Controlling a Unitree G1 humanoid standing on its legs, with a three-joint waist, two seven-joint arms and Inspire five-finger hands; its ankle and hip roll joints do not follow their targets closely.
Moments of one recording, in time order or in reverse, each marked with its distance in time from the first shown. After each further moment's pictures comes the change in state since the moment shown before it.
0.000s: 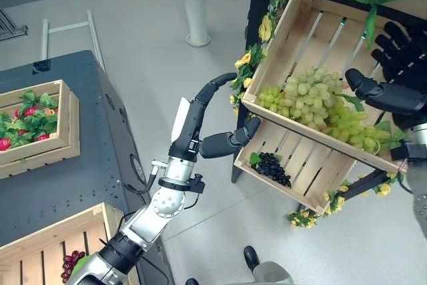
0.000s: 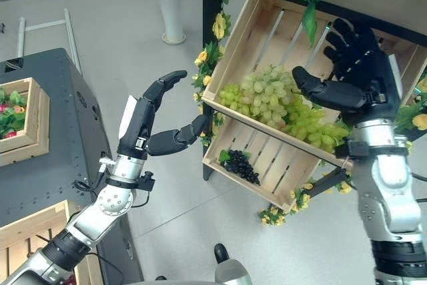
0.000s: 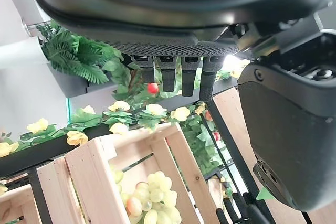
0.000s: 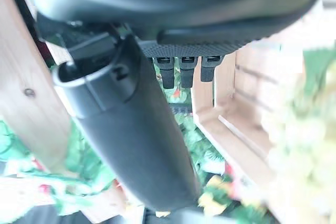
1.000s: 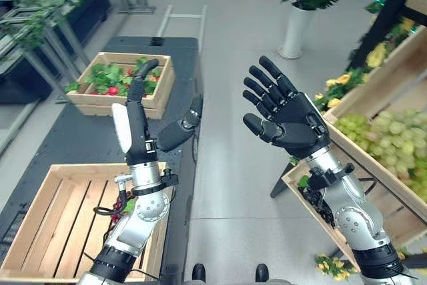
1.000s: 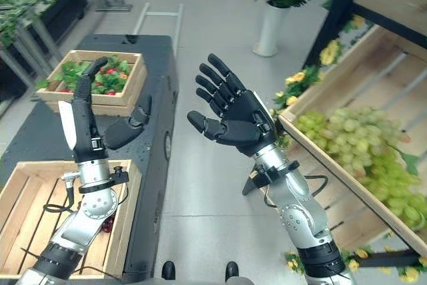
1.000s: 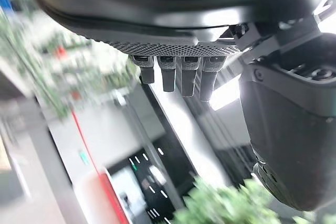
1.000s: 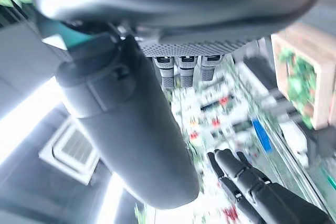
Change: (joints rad) left arm 0.157 -0.054 0.322 0.050 0.245 0.051 0.319; right arm -0.040 0.271 0.390 0.007 0.058 0.083 0.336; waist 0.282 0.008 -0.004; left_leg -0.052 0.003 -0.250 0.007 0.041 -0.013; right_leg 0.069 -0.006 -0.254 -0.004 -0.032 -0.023
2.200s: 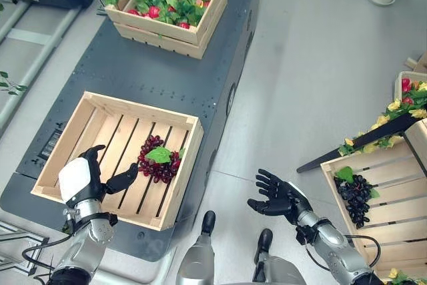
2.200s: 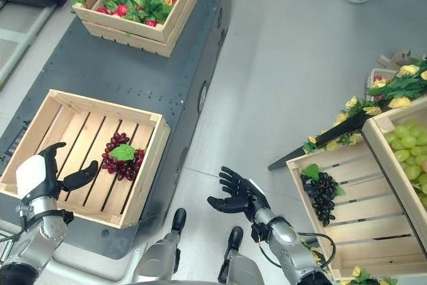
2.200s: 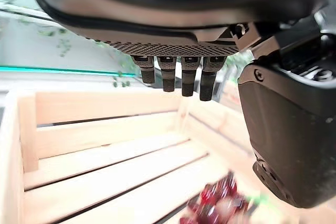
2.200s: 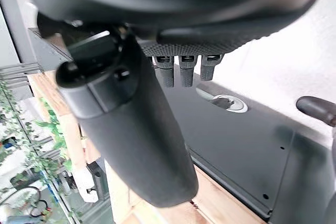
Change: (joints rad) left arm 0.037 0.258 -0.005 0.524 0.115 0.401 -0.144; right arm 0.152 -0.046 0.239 0.604 -0.304 -0.147 -0.085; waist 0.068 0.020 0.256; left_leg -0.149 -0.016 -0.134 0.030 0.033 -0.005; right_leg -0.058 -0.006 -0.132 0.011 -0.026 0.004
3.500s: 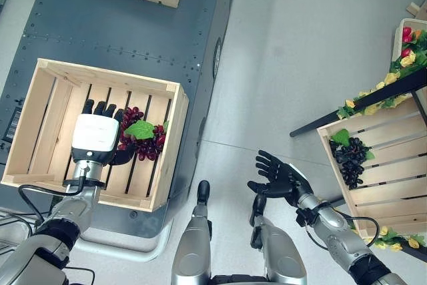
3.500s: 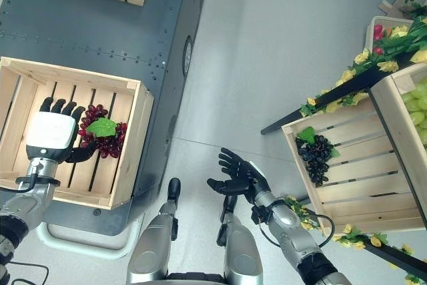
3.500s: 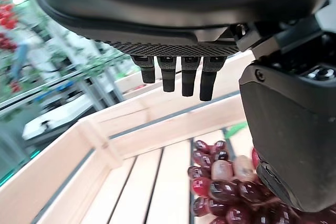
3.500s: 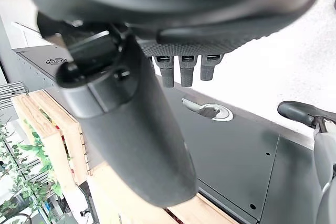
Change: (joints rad) left arm -0.352 0.169 -0.371 0.218 0.497 0.117 0.153; right arm -0.096 -0.031 0.032 0.017 0.091 -0.041 -0.027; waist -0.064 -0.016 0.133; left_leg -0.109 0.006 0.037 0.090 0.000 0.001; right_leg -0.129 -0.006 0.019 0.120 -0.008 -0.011
